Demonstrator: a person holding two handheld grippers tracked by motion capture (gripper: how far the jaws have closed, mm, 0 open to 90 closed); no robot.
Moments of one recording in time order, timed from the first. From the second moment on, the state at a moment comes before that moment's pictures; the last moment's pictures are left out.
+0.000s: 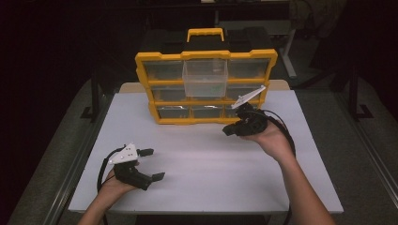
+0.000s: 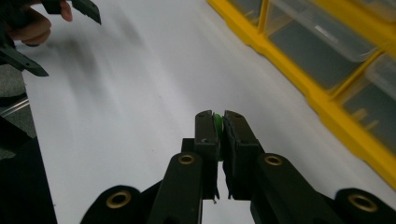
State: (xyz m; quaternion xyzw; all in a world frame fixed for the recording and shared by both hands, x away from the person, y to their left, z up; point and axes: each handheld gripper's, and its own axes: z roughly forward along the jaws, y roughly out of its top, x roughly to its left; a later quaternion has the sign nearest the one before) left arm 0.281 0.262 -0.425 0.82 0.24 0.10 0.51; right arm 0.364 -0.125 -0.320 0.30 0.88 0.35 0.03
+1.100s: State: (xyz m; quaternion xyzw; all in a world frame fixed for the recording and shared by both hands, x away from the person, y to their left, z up) left arm 0.282 0.261 -0.424 0.82 0.24 0.09 0.51; right arm 0.387 -0.153 -0.173 0.29 0.87 0.40 0.07
